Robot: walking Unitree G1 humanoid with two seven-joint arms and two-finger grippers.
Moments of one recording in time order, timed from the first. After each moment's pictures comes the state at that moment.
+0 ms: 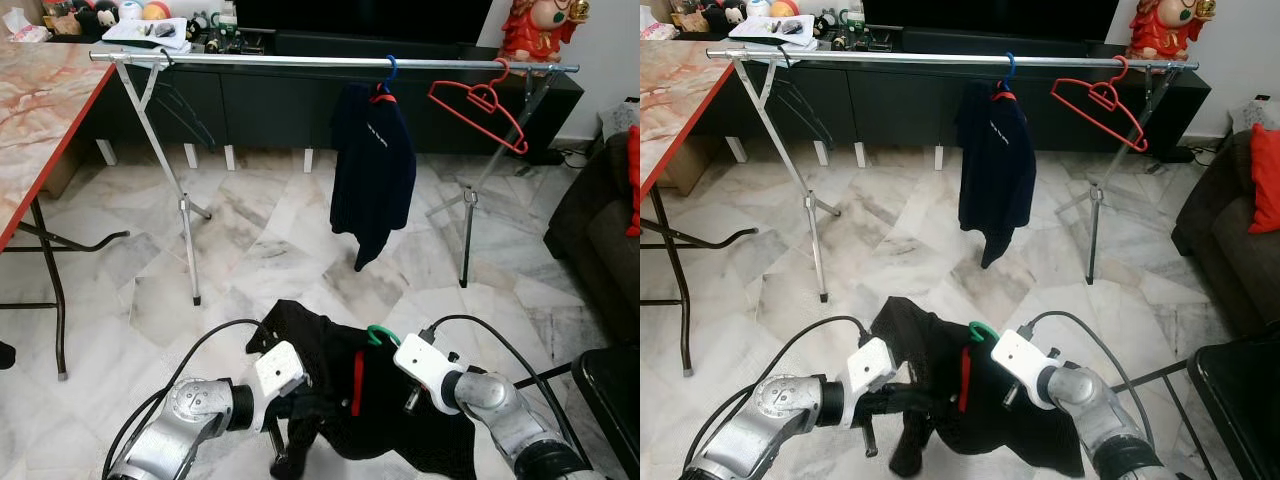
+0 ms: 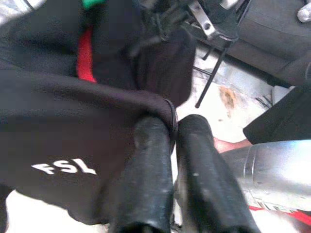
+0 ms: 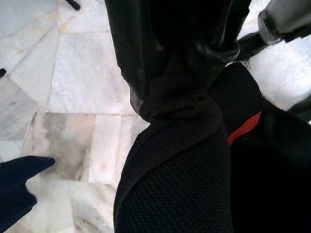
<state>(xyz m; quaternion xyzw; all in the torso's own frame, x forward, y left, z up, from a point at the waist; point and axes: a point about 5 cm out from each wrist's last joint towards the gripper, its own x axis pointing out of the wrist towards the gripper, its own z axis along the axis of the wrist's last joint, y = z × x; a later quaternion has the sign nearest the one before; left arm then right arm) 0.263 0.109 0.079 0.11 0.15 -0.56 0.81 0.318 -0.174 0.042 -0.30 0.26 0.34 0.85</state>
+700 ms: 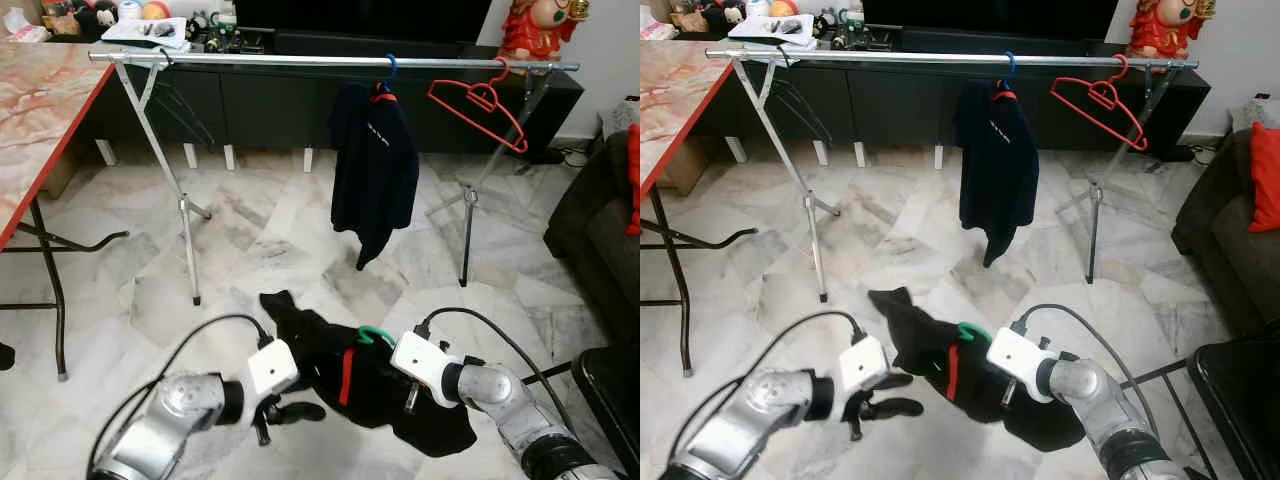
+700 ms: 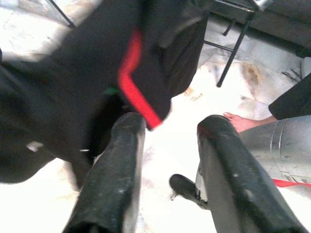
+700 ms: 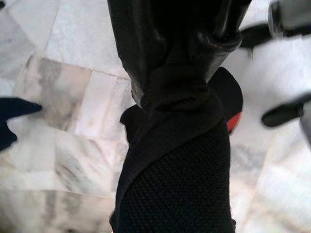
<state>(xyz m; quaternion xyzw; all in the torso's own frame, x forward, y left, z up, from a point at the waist) 0.269 0.125 0.096 0.18 0.16 -0.53 0.81 0.314 -0.170 0.052 -0.35 0.19 0.45 0.80</state>
